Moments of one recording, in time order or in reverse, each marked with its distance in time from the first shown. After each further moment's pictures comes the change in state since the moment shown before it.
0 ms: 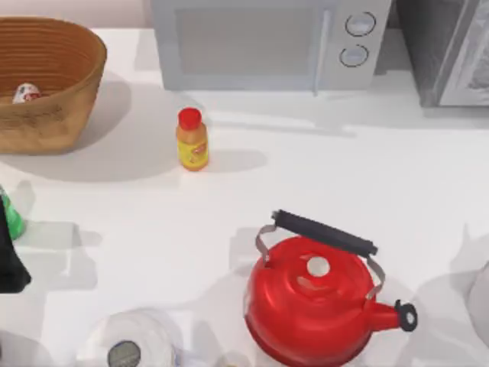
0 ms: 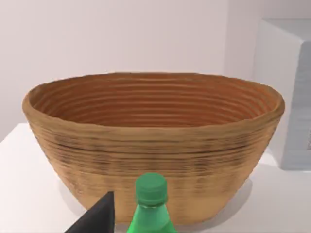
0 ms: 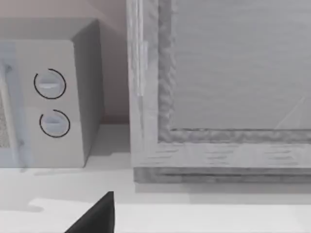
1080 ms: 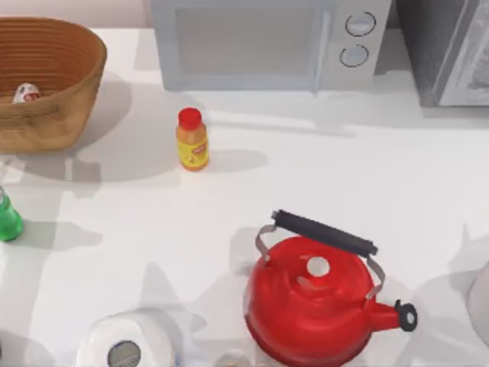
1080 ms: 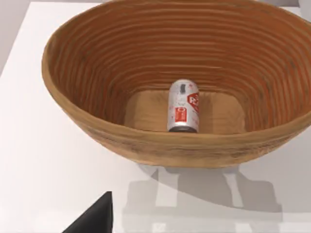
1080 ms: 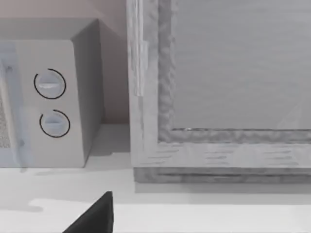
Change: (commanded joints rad) left arm 0.054 0.969 0.935 -0.547 -0.008 0.031; right arm 0.000 0.000 0.000 0.000 0.000 0.000
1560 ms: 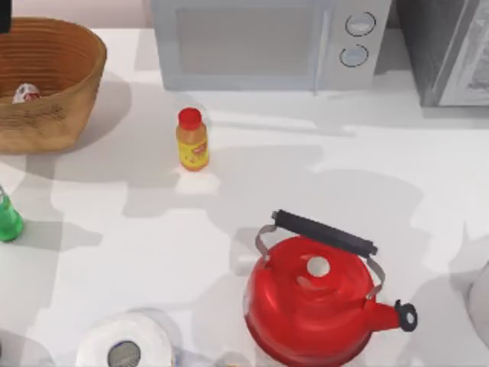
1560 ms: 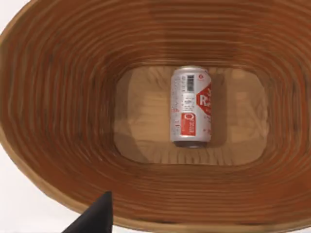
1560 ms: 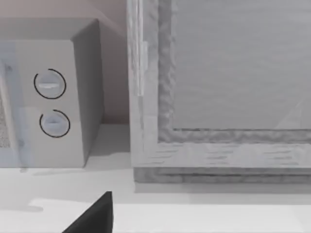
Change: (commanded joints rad) left arm 0.014 0.770 0.771 -0.422 0.033 0.034; right arm 0.000 0.000 0.000 0.000 0.000 0.000
